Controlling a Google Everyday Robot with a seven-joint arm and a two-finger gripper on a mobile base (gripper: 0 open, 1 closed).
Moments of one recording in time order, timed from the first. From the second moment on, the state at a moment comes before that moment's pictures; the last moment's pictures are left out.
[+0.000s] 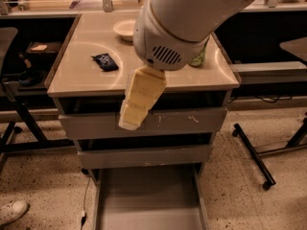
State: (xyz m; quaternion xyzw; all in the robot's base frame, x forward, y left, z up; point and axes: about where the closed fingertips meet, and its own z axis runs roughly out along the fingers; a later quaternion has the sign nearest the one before) arm 0.434 0.023 0.998 -0.65 0.71 0.03 0.29
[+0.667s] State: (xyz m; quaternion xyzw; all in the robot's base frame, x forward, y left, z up) arm 0.516 0.058 0.949 -0.61 0.75 0.07 0.24
